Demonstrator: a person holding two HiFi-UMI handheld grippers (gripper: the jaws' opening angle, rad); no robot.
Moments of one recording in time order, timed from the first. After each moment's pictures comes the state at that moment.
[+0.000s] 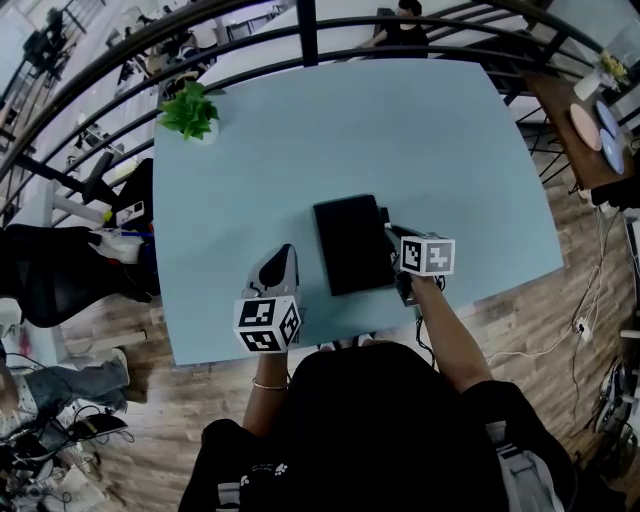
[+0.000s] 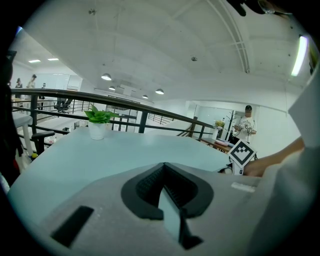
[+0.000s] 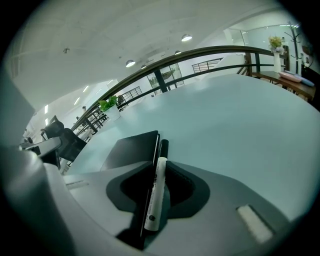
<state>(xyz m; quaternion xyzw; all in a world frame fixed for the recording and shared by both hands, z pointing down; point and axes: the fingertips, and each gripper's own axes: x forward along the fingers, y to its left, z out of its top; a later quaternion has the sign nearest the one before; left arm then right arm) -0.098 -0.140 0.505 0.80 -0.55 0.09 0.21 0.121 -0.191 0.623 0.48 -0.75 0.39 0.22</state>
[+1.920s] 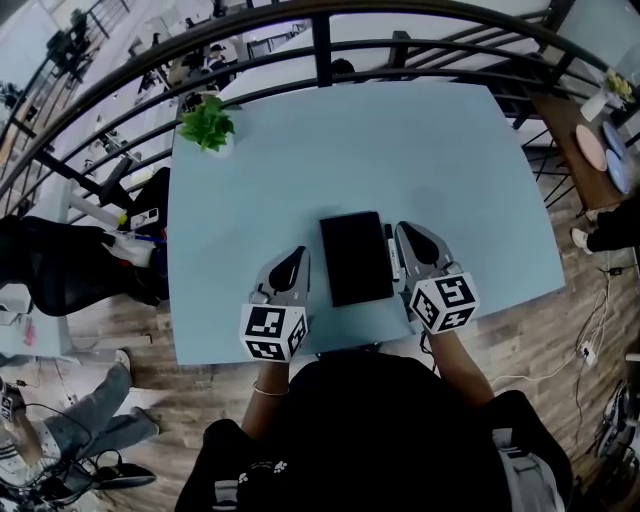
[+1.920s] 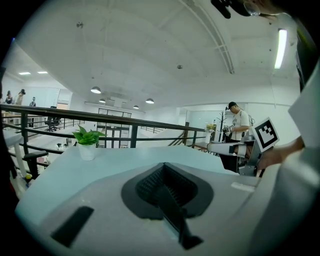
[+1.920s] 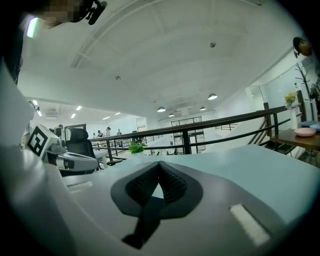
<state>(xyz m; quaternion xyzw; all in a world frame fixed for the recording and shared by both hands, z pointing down) -0.070 -0.140 0.450 0.84 -0.53 0.08 0.14 0.100 -0.182 0.433 0.47 -0.87 0.11 0.04</state>
